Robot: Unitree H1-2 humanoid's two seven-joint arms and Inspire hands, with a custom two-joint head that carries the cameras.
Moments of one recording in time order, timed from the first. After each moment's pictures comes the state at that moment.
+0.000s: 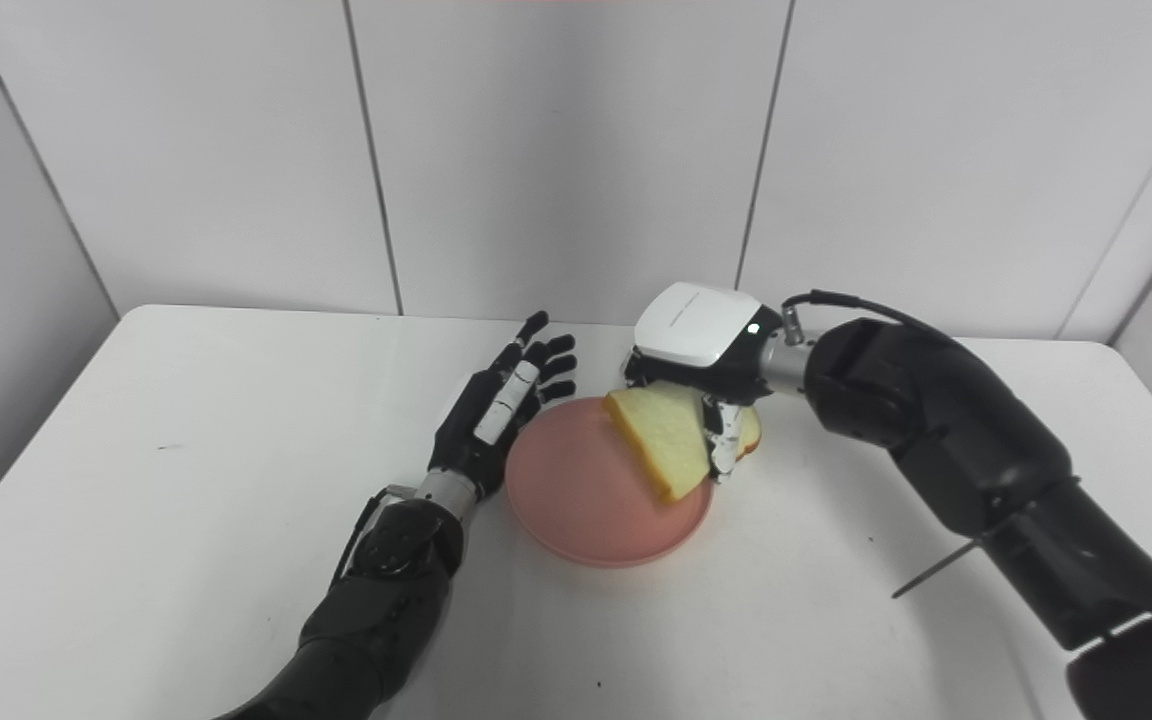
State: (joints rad) left arm -0.78 -0.13 0.03 1.06 -0.13 -0.43 -0.17; right arm -0.93 -0.58 0.60 0.36 -0.81 -0.44 0.44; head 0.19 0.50
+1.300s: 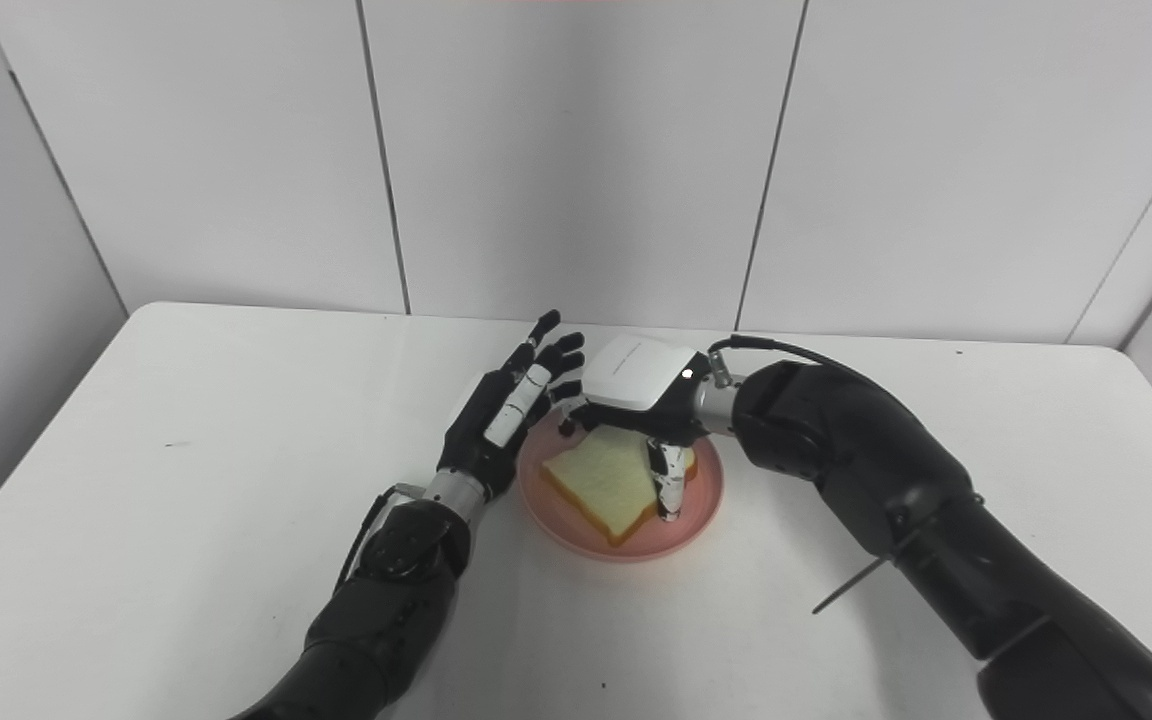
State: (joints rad) left arm -0.76 -0.13 0.02 1.03 -0.11 -0.44 -0.17; right arm -0.95 -0.46 0.64 0.51 -0.88 -0.44 0.41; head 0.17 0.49
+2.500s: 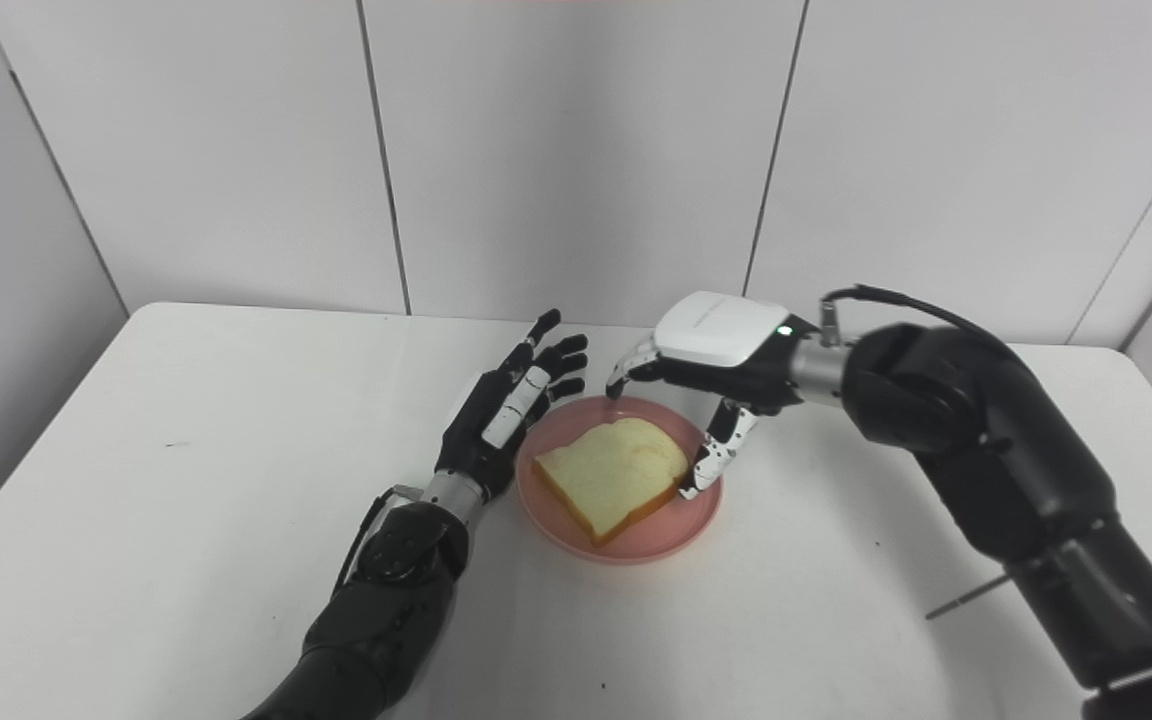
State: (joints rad) left arm -0.74 -0.13 0.03 1.00 -0.11 -0.44 -0.19; right arm -0.82 -0.57 0.33 0.27 -0.55 -0.37 0.65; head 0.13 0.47
